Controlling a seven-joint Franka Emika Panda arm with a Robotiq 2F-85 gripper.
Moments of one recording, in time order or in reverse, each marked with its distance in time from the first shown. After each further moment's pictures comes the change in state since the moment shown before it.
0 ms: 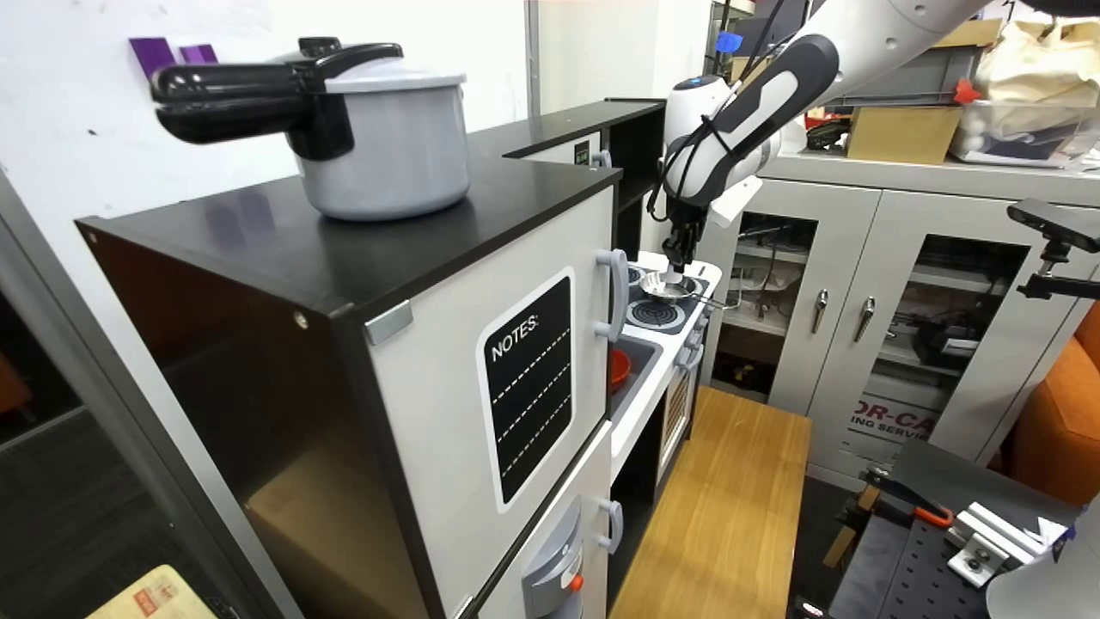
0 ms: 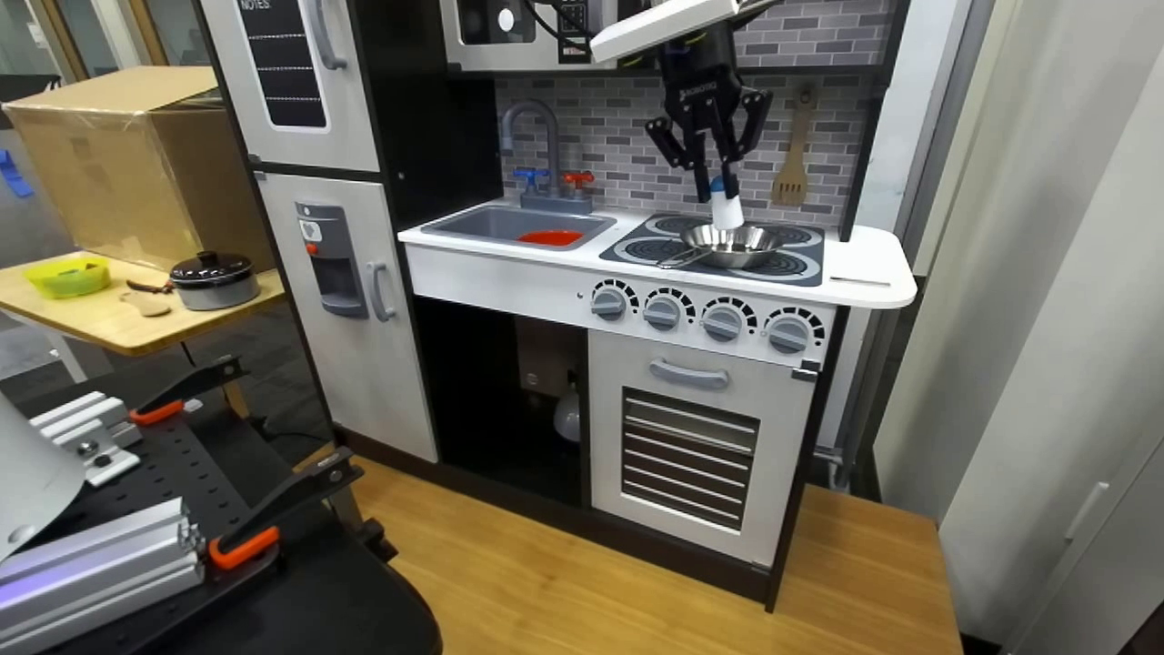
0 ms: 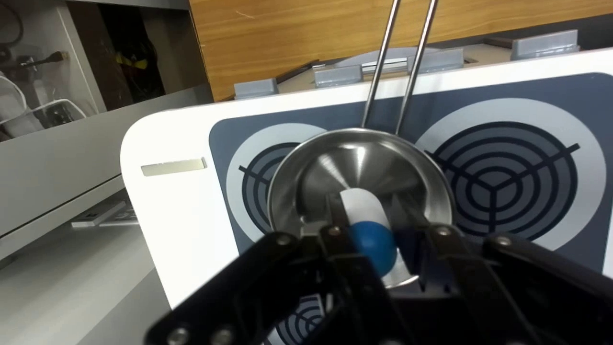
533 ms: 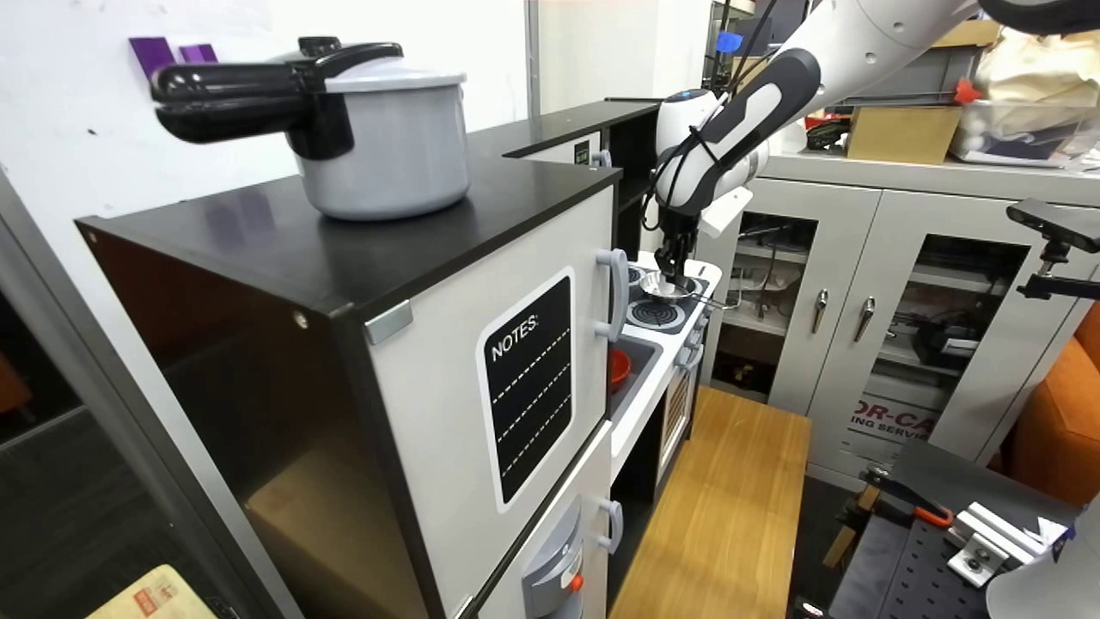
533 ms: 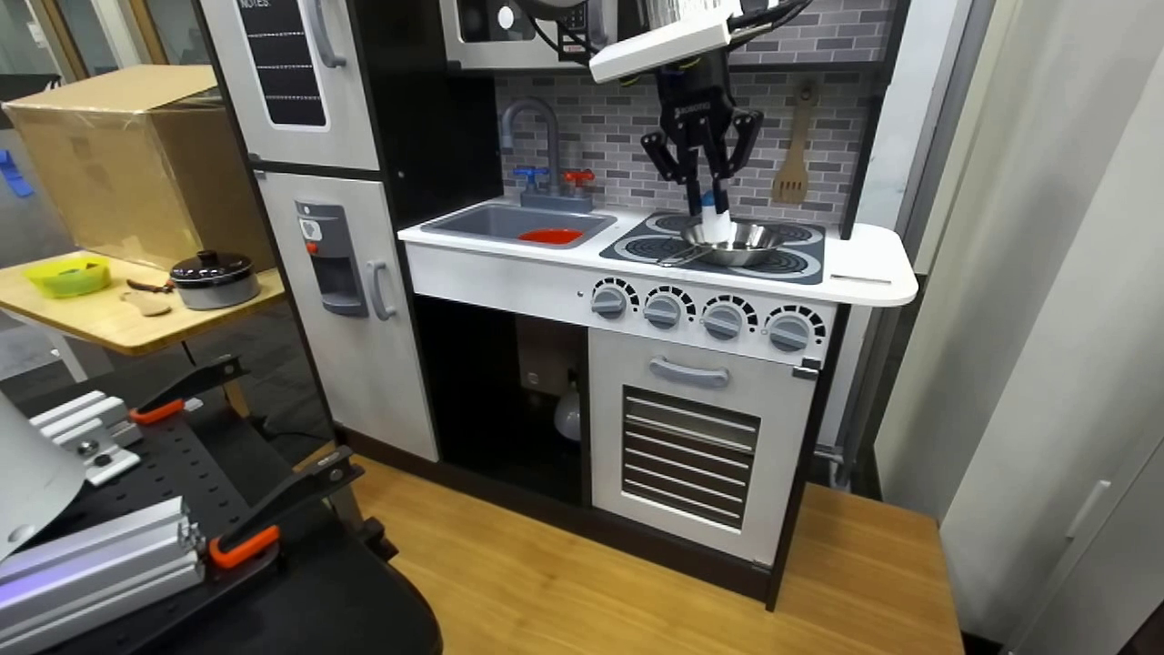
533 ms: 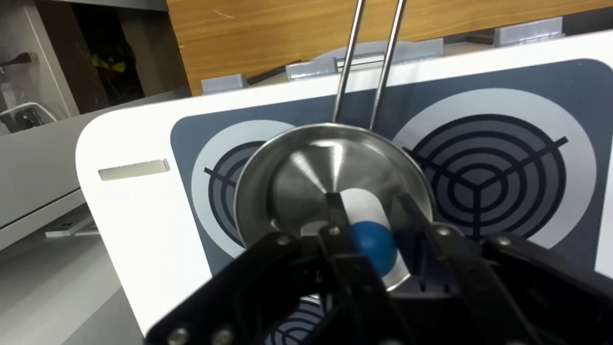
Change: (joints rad) arm -0.005 0.049 0.023 0.028 0.035 -0.003 0.000
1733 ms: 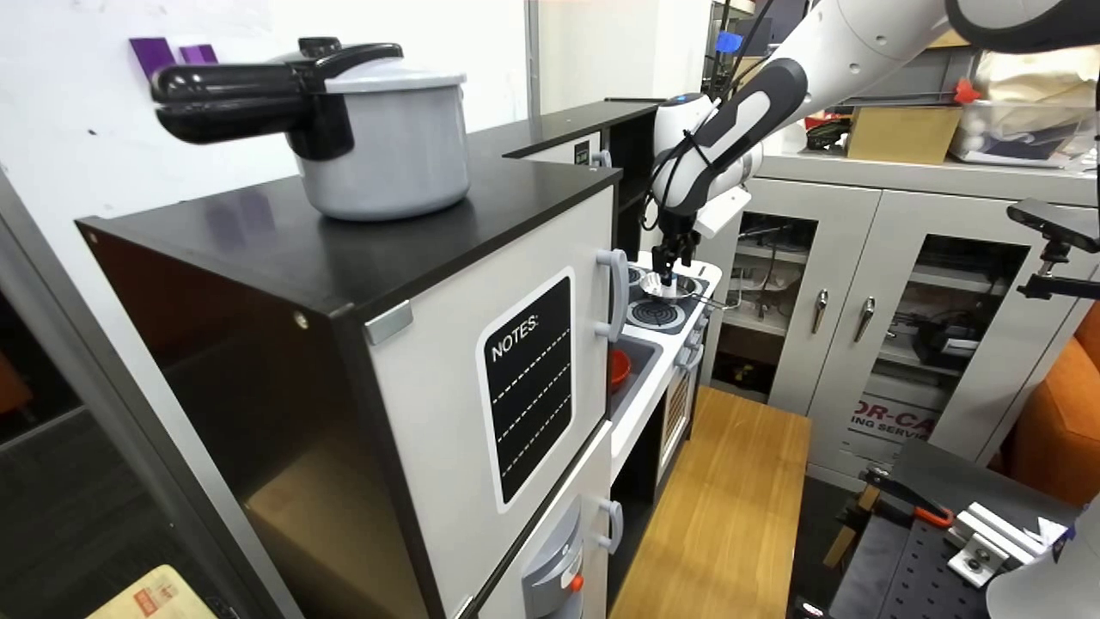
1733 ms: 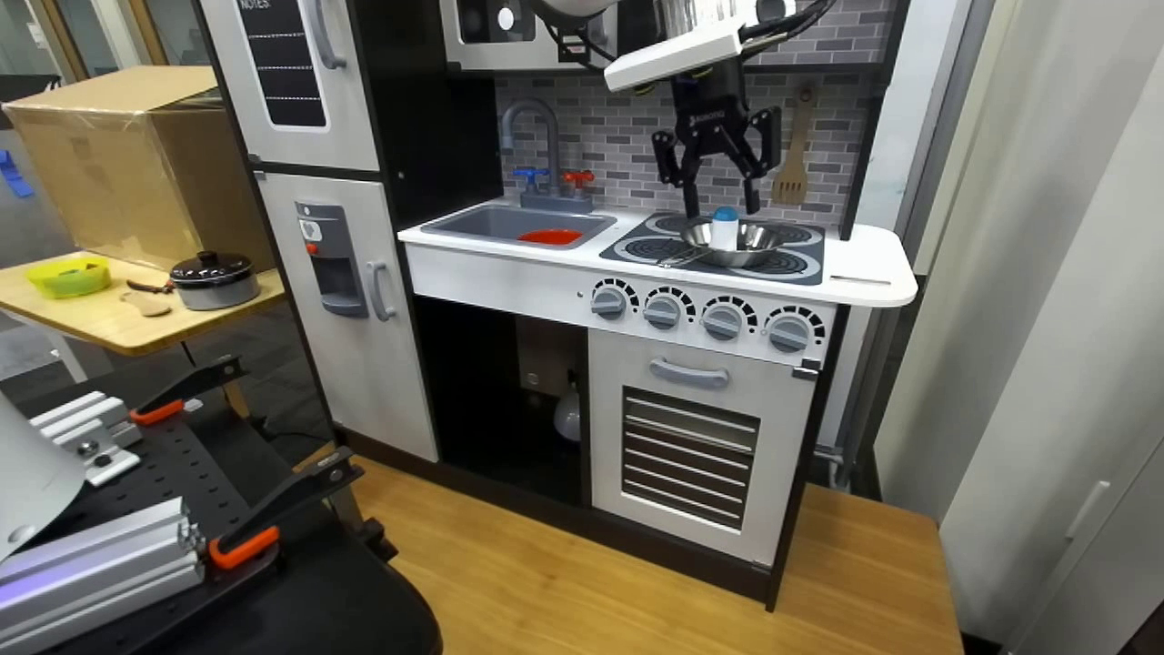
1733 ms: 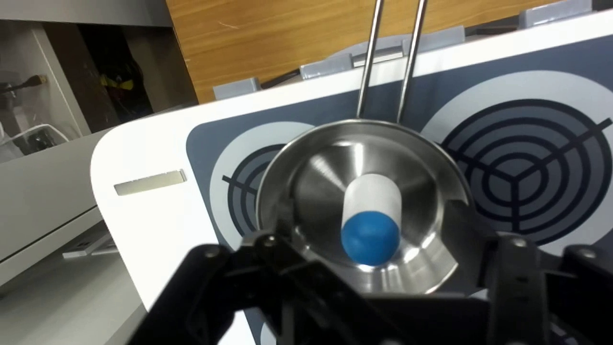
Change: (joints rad) arm -0.009 0.052 -0.009 0.067 0.005 -0.034 0.046
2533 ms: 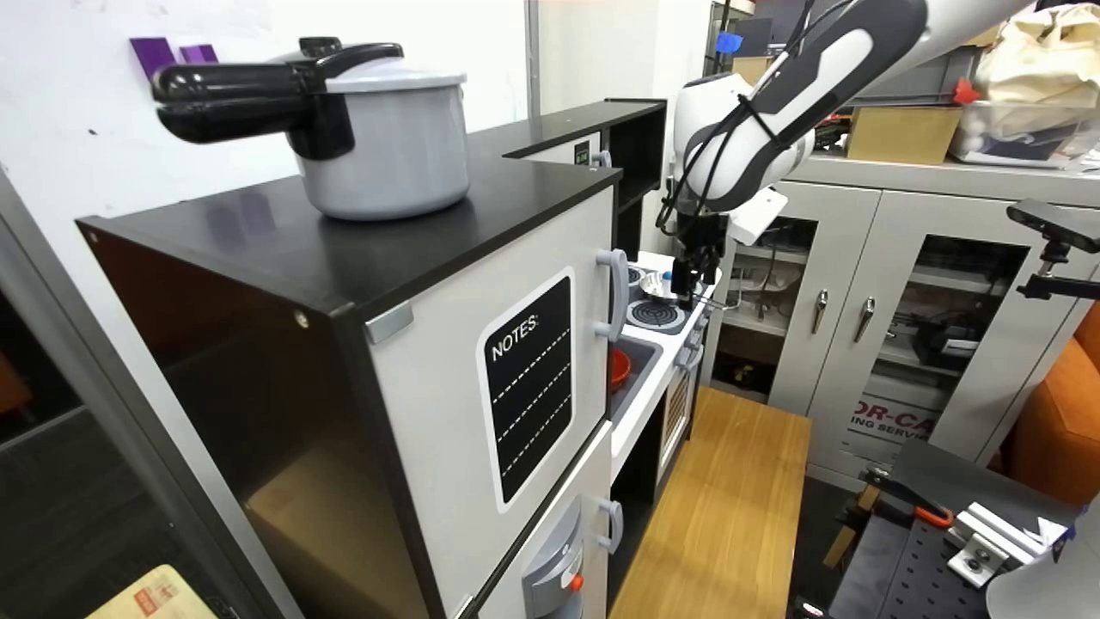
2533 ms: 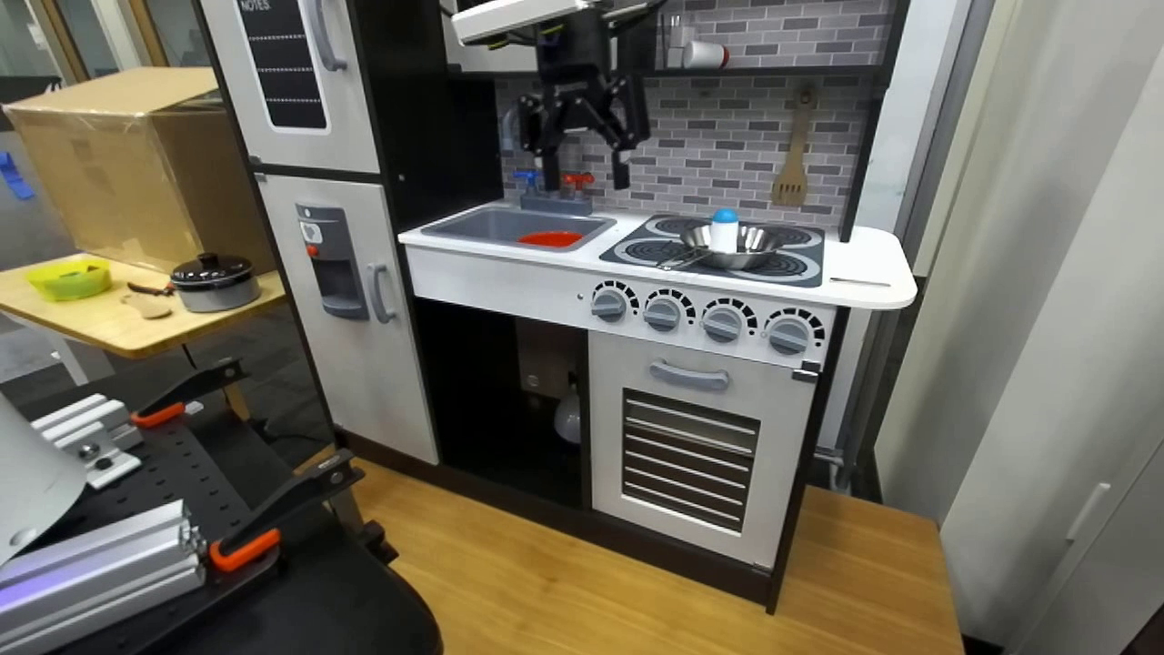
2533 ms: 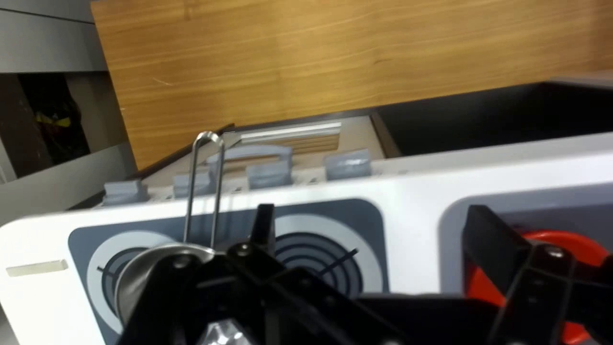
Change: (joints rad) arm 0.051 -0.362 0.075 -0.414 0.010 -0.048 0.022
